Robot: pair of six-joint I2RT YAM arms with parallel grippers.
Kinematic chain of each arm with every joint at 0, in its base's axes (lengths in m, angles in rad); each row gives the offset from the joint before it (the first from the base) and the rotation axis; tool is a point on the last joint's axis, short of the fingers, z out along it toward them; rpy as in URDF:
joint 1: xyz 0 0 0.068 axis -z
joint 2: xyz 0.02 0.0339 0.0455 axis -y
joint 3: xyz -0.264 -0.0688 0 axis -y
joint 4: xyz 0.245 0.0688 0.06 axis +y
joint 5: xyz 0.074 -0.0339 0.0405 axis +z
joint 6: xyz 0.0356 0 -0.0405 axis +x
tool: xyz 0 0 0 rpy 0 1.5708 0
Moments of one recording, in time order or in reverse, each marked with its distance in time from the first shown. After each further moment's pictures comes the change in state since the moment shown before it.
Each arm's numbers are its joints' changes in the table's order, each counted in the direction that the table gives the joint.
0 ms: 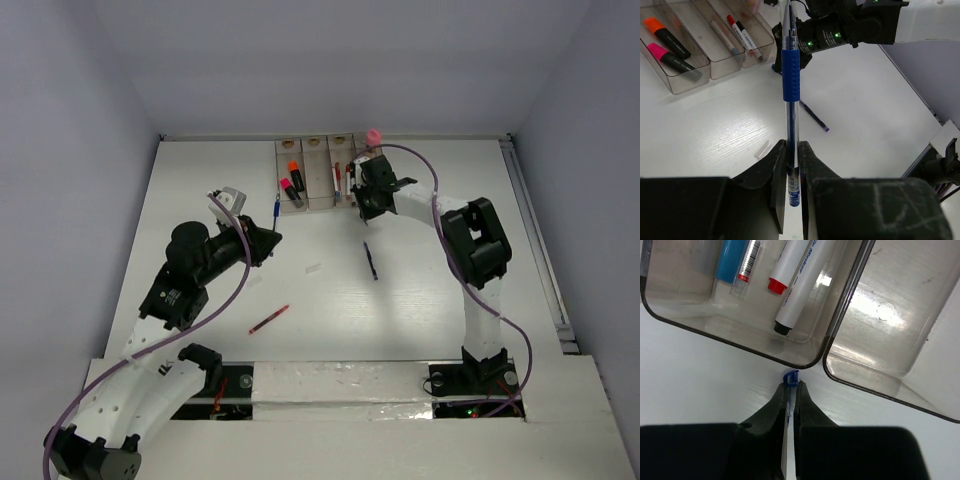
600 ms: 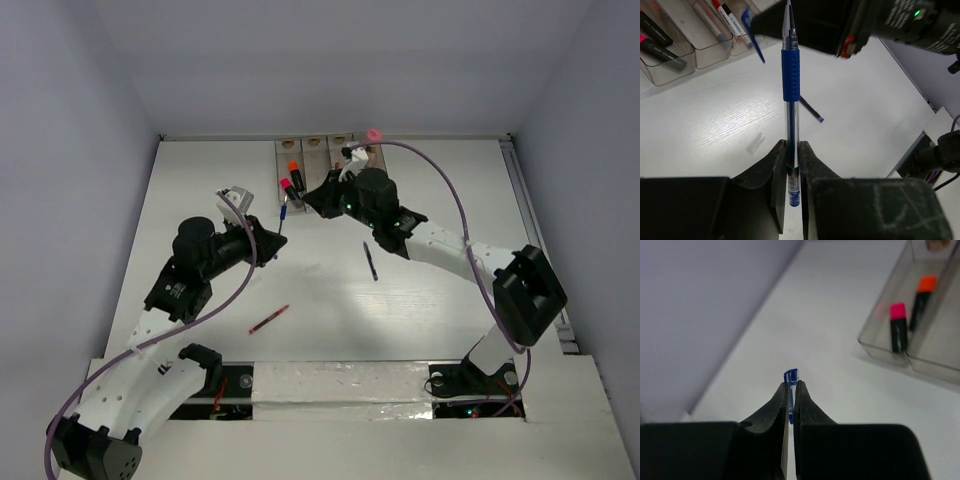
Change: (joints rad) left arm 0.000 -0.051 0.000 -0.001 -0.058 0.000; right arm -0.271 0.477 -0.342 -0.577 0.084 0.508
